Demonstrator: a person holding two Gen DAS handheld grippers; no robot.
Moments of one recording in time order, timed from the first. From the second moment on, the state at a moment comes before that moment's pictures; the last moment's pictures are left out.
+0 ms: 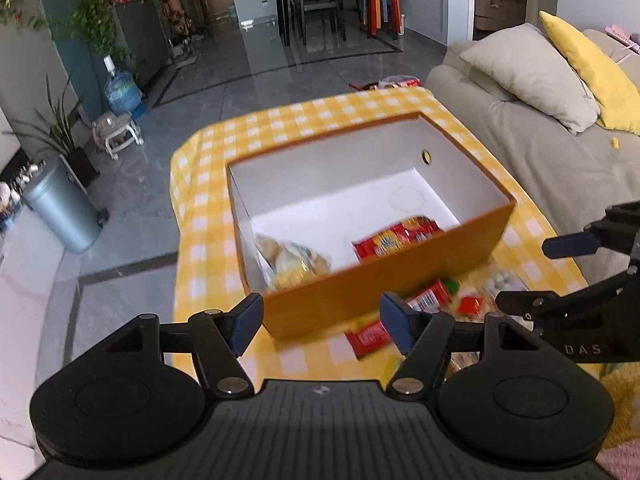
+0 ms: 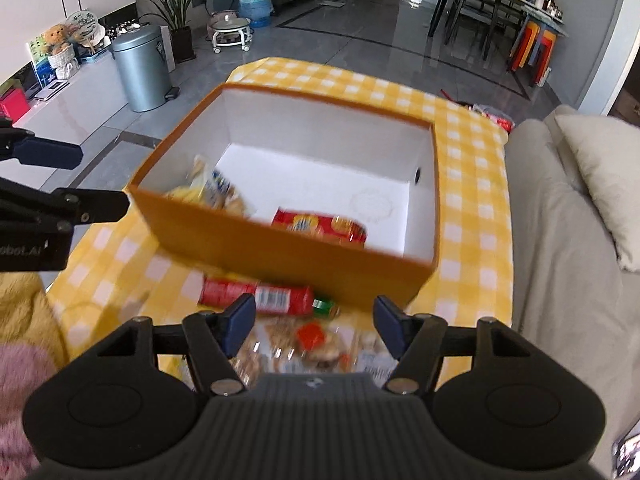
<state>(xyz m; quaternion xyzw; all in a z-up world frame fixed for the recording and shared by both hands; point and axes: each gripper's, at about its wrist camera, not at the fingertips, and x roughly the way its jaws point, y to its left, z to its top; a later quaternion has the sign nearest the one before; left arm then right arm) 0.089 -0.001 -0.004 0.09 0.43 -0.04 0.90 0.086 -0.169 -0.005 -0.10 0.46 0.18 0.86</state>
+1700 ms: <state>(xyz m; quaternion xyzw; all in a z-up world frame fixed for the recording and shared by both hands) 0.122 -0.055 -0.110 -0.12 0.57 -0.07 0.81 0.084 -0.206 -0.103 -0.04 0.50 0.13 0.85</state>
